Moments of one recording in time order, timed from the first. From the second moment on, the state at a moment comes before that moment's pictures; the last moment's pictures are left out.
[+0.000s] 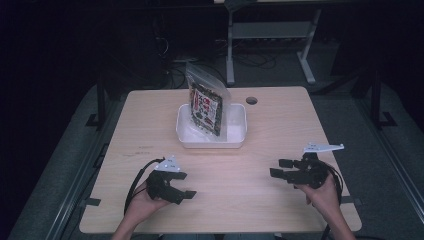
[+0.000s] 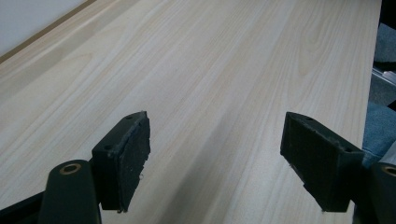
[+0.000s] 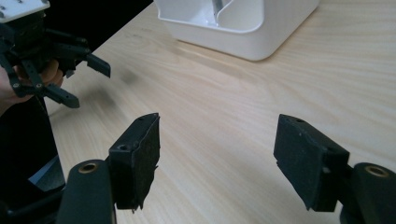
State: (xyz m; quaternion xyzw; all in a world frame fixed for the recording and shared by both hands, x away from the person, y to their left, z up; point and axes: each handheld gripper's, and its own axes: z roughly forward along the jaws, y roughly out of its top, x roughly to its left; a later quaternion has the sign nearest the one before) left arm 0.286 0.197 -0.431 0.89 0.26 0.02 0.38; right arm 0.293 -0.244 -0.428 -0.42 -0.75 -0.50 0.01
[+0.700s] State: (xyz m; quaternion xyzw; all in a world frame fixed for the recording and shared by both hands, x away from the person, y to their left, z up) left arm 0.285 0.194 -0.431 0.89 0.25 0.01 0.38; right arm 0.265 -0.231 -0.445 -0.41 -0.76 -0.50 0.02
